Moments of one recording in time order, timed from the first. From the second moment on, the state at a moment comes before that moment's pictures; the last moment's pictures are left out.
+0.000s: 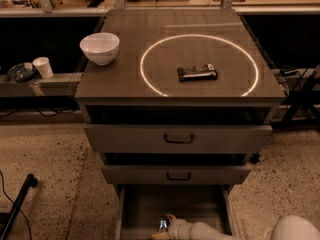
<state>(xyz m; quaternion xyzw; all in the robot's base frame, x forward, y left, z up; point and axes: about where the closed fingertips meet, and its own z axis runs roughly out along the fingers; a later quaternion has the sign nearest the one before) 0.448 -0.011 0.109 -0.36 0.83 0.26 0.33</state>
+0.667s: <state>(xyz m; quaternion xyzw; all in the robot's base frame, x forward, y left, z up) 0.449 -0.012 0.111 -0.37 0.83 0.26 0.33</state>
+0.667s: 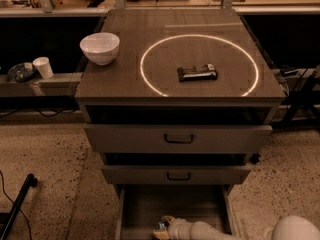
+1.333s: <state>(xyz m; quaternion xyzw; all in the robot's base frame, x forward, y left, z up) 0.458 -0.020 0.156 -0.41 0.78 0.32 0.35</state>
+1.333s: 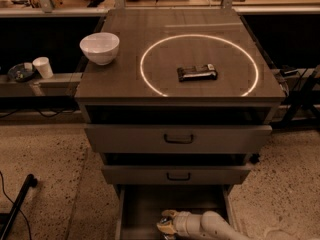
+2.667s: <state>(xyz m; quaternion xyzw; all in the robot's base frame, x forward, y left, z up) 0.477 -0.026 0.139 -0.45 0.77 0.36 0.29</state>
